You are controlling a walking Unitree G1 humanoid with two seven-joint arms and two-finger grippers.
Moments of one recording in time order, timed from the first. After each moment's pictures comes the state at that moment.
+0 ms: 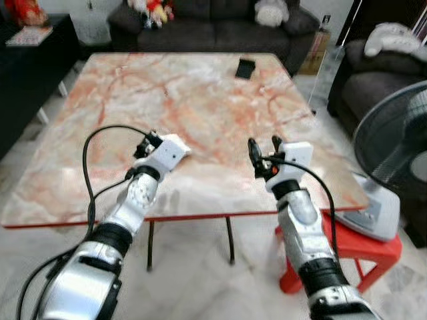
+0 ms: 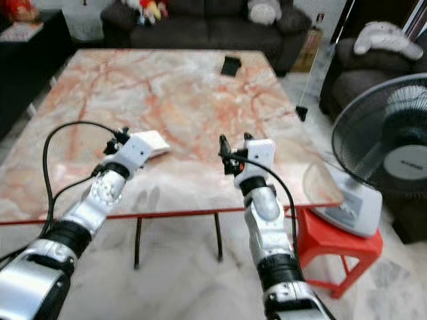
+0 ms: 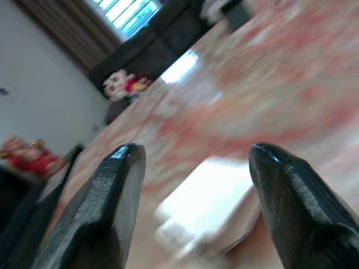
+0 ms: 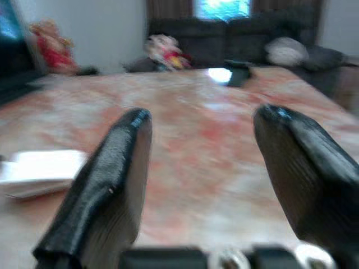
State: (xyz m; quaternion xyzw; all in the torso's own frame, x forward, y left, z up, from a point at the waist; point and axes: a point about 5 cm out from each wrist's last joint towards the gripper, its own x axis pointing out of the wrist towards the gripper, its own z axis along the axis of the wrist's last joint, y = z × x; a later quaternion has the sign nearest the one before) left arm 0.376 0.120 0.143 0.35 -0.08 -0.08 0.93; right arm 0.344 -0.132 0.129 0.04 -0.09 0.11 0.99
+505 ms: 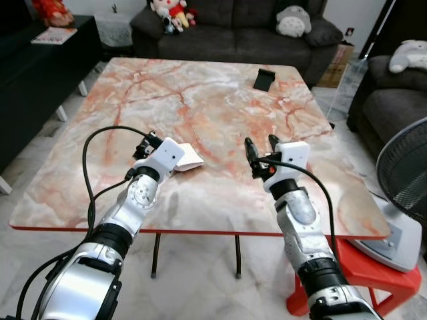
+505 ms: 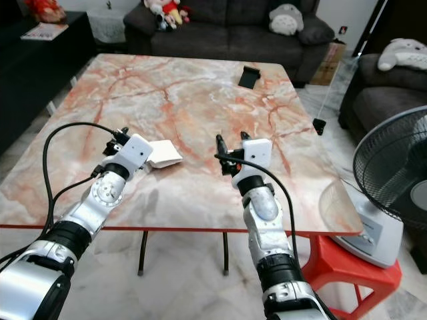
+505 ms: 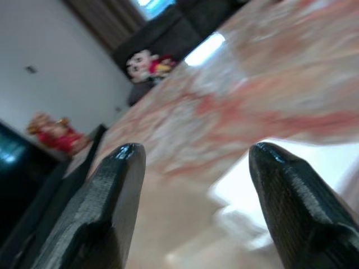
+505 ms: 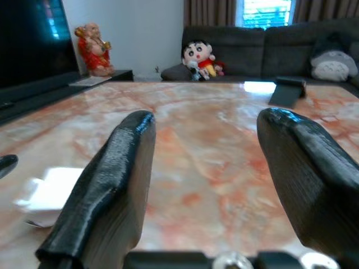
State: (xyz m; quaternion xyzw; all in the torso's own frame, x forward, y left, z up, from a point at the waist) left arm 0.376 0.122 0.143 0.35 -0.08 -0.07 0.93; right arm 0.344 -0.129 0.130 0.04 -0.09 0.12 0.99
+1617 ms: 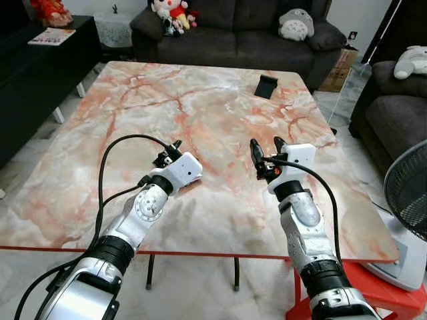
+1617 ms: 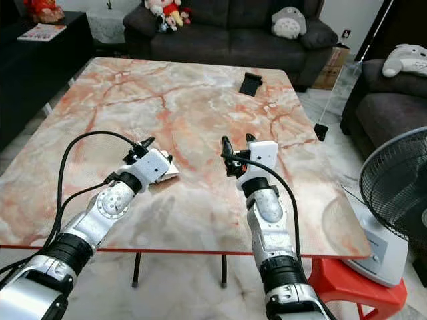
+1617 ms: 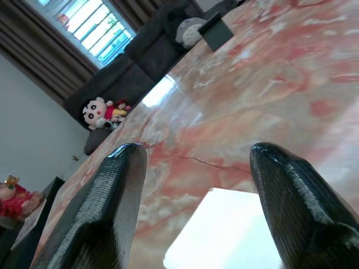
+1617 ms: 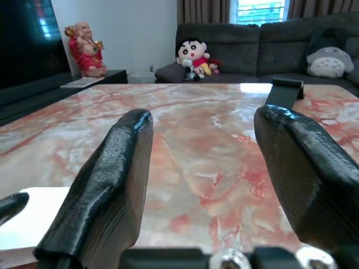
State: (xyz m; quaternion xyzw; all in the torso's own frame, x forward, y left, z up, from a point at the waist) left arm 0.356 0.111 0.137 0.37 -0.11 -0.20 0.90; right arm 0.344 -0.124 0.132 0.05 -0.09 0.12 0.99
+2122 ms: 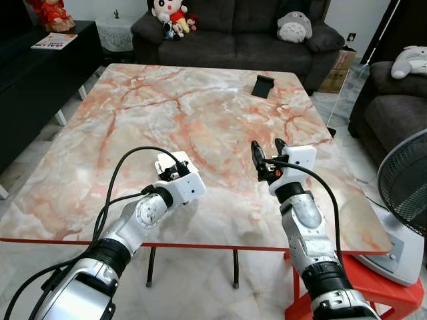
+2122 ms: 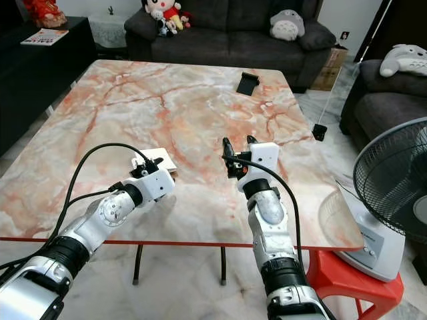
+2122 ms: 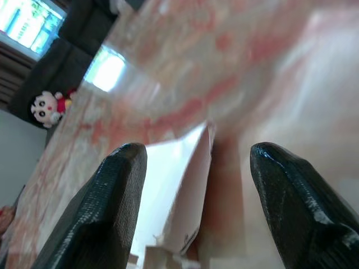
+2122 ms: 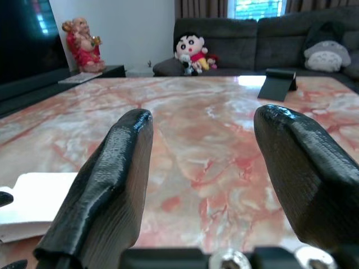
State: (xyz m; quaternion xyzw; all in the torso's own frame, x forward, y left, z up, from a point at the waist) left arm 0.355 0.115 0.108 0.46 -0.03 -0.27 0.85; right arm 0.342 -0.128 0.127 0.05 -0.08 0.12 0.99
